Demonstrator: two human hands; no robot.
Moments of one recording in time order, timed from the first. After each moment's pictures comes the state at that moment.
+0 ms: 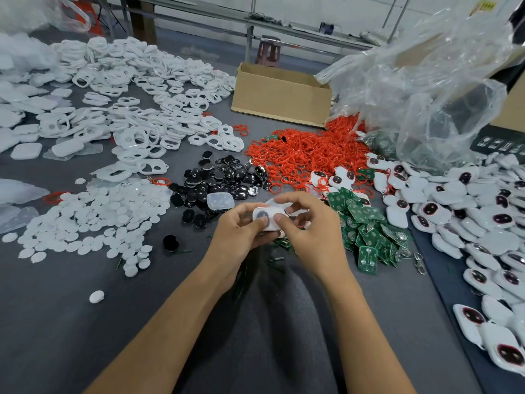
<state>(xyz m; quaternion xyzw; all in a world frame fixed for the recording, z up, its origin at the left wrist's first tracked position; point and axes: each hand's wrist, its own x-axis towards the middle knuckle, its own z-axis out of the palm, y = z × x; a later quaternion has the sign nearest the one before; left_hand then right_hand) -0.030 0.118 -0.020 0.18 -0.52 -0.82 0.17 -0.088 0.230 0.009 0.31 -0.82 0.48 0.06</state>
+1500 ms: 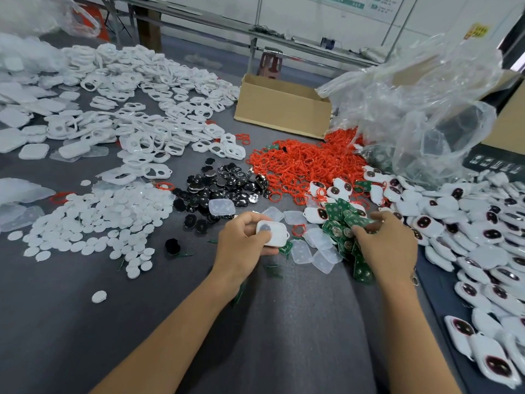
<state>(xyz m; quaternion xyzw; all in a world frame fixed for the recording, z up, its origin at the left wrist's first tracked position) -0.026 0.128 -0.018 0.22 -0.60 -0.75 0.19 -0.148 0.309 0.010 0.05 -0.95 0.27 0.16</state>
